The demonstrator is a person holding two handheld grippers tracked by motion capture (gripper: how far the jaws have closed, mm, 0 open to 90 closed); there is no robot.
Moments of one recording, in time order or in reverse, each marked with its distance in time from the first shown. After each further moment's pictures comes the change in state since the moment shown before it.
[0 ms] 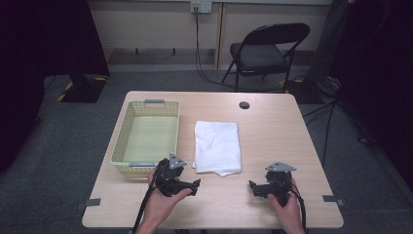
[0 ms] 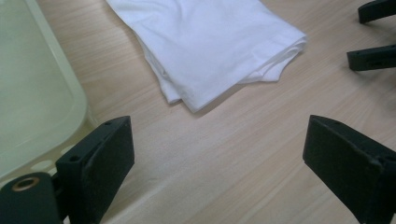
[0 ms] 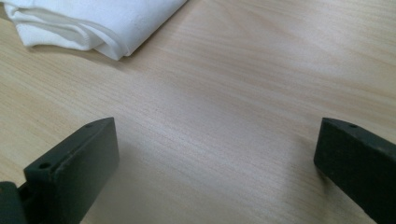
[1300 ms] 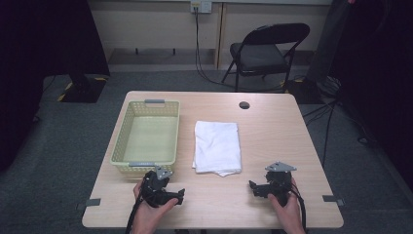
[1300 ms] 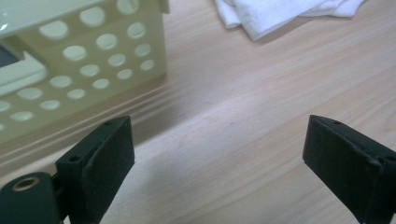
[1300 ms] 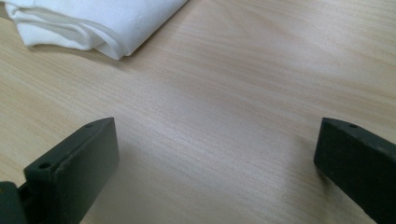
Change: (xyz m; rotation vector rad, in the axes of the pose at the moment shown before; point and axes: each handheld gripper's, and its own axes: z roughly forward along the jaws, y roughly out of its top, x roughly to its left) left arm 0.020 -0.046 -0.006 0.082 0.108 -0.071; right arm 0.000 0.000 0.000 0.001 0.003 -0.001
